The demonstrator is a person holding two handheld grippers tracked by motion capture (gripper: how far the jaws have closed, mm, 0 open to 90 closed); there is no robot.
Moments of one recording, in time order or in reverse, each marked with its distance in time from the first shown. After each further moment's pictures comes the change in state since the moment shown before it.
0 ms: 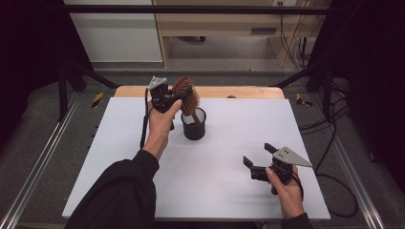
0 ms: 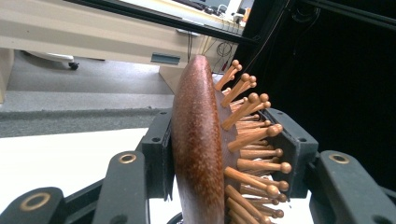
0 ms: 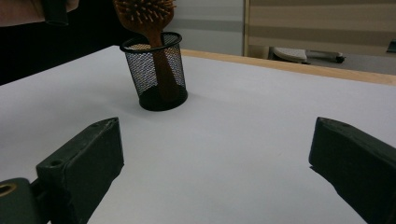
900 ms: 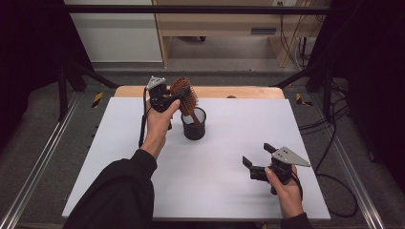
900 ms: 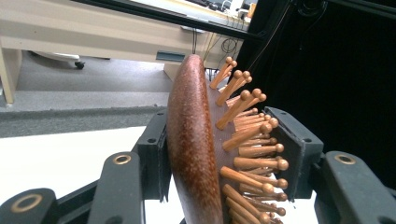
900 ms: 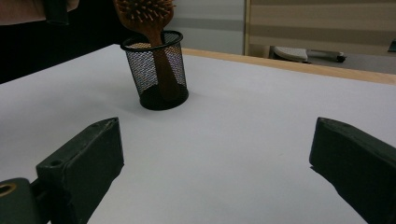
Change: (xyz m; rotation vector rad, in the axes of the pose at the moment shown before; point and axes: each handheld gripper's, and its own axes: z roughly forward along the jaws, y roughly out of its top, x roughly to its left) left arm 0.008 0.000 0.000 0.015 0.020 0.016; right arm 0.001 0.000 0.002 0.004 0.004 -0.004
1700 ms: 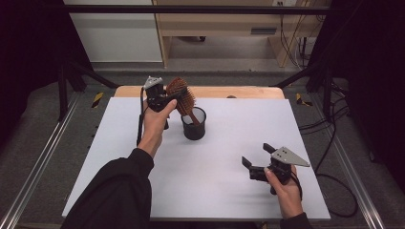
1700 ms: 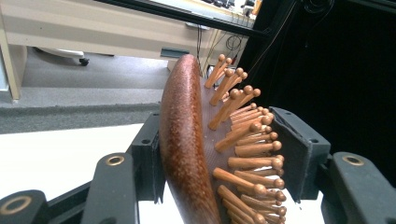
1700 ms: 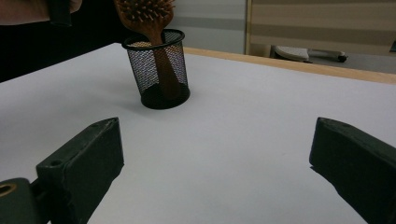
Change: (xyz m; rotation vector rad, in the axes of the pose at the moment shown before) left arm 0.013 -0.001 0.001 0.010 0.010 -0.005; right arm 0.001 0.000 0.001 0.004 0.003 -0.004
